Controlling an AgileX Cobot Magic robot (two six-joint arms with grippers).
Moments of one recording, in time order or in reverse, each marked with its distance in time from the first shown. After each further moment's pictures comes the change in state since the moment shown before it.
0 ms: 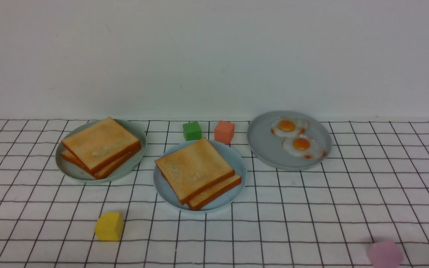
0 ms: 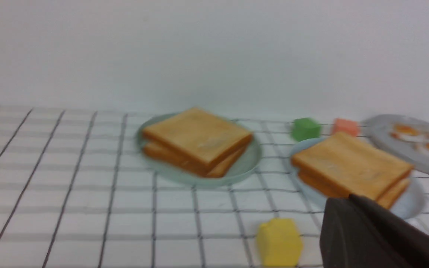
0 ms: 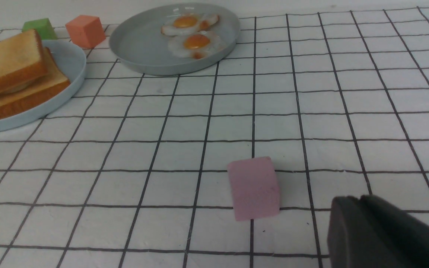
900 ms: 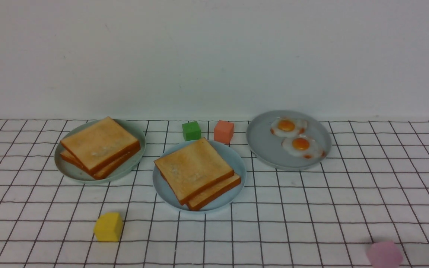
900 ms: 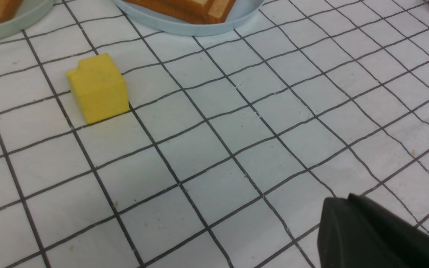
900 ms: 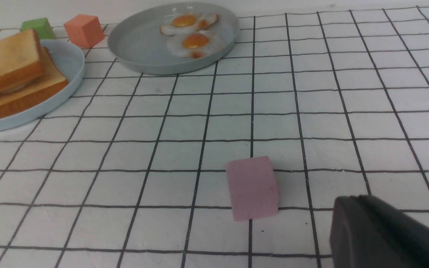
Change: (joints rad) right arm 0.000 0.000 0.000 0.000 -0.001 0.001; left arm -0.504 0.290 -0.038 -0.061 0.120 0.091
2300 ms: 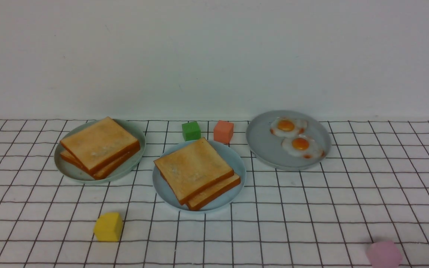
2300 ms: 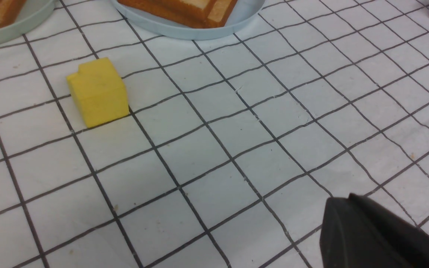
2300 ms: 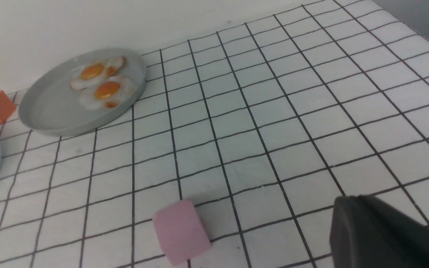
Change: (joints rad) right arm 0.010 0.043 -0.094 -0.452 0.107 0.587; left arm 0.000 0.000 0.000 -0.001 -0.008 0.000
